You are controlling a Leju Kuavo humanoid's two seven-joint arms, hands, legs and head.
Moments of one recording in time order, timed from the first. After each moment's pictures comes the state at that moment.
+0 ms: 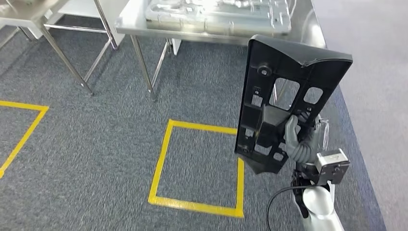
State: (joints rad) left arm -0.02 -0.06 0.70 -0.21 -0.36 0.18 -0.52; right arm -0.06 -0.16 0.10 -1.78 0.09 -0.28 -0.56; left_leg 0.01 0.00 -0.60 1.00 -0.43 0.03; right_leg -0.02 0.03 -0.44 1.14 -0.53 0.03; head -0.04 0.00
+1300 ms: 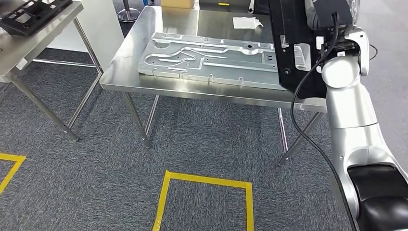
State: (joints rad) left arm -0.02 -0.07 0.74 -0.21 -0.39 0.17 -0.47; right arm -1.01 -0.31 0.22 -1.23 0.48 -0.18 -0.08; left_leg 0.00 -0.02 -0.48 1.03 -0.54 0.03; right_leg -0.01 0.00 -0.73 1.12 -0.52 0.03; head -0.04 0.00
